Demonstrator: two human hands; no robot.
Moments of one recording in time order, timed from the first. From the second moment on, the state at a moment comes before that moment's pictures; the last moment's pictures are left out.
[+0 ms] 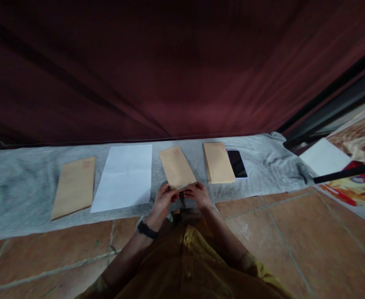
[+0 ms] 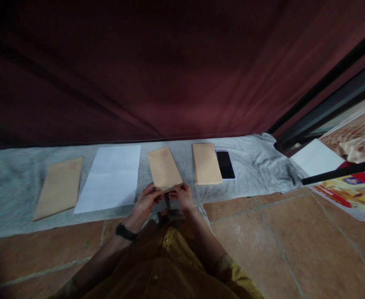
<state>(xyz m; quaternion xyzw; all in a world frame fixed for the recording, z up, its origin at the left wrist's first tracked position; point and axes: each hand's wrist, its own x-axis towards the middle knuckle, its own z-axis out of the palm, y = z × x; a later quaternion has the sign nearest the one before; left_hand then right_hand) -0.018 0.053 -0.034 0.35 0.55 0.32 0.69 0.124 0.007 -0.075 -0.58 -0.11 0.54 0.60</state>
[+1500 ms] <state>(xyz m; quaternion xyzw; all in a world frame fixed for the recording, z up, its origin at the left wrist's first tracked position) -0.046 0.010 -0.094 0.94 0.32 0.08 0.06 0.135 -0.006 -0.082 -0.64 -0.69 0.10 0.31</state>
